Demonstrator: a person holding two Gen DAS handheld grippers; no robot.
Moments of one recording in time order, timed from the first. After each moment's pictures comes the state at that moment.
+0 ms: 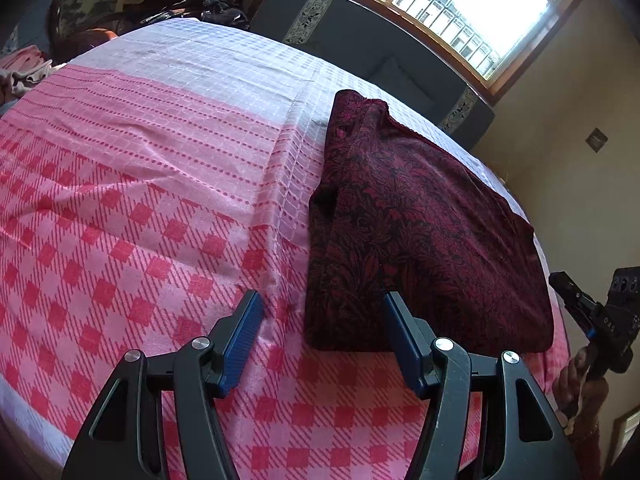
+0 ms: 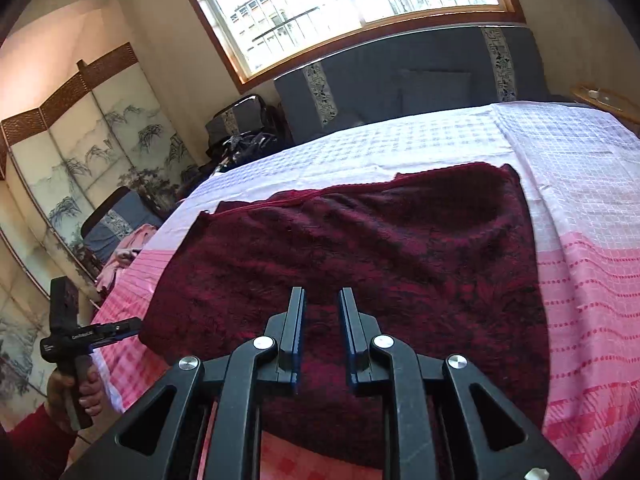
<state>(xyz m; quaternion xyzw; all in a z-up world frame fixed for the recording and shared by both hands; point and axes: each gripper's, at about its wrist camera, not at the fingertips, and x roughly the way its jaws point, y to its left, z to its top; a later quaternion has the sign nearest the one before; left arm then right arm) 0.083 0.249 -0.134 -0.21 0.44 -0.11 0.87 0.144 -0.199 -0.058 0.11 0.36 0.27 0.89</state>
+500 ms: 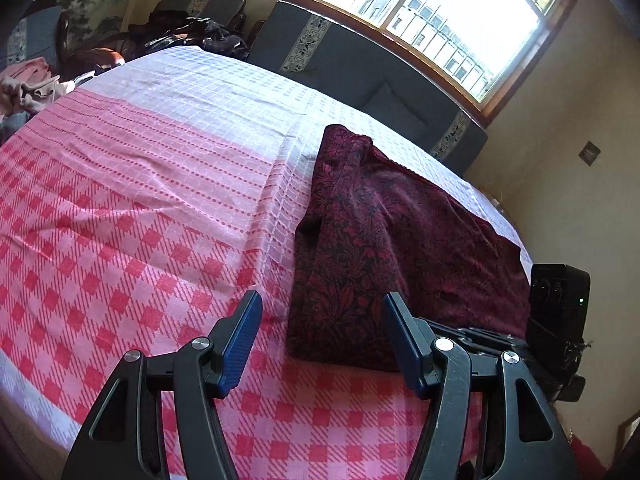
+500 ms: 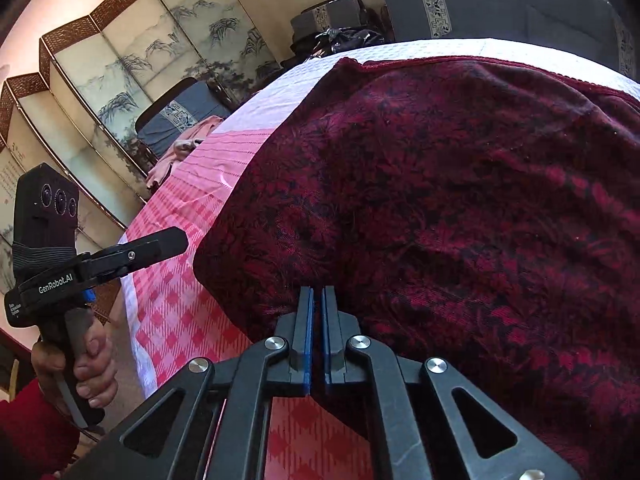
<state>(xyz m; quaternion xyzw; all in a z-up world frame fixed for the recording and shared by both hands) 0.071 0.248 -0.103 -0.22 0.39 -0.11 0.89 0.169 -0.052 -0.132 0.05 0.48 0.36 0.80</state>
